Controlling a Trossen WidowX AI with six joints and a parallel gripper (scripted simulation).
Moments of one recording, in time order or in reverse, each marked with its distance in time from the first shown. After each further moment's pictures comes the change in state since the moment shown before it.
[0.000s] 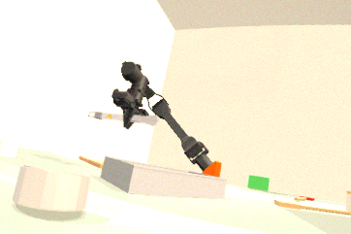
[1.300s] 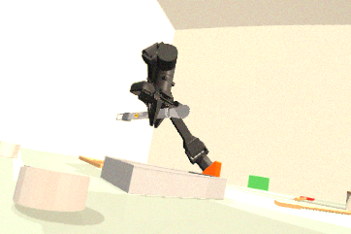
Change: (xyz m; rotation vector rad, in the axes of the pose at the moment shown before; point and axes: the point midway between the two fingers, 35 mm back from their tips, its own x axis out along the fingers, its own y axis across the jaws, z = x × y) arm 0.011 0.101 -0.150 0.362 0.017 -0.055
